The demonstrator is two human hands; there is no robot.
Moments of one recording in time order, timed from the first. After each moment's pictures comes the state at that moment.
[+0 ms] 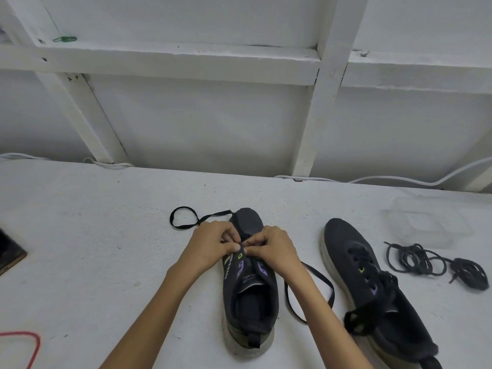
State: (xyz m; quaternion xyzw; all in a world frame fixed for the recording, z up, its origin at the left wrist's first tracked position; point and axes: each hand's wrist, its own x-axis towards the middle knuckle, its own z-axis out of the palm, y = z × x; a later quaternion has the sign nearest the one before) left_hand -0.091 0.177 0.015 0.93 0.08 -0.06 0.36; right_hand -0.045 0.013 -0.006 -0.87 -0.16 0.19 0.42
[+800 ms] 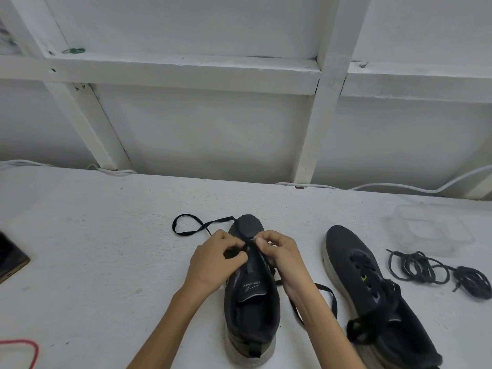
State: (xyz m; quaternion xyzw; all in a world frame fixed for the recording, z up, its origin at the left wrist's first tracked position) left_hand -0.109 0.162 -0.004 0.91 0.12 0.01 0.40; right_hand -0.059 0.004 0.003 -0.64 -0.02 0.25 0.73
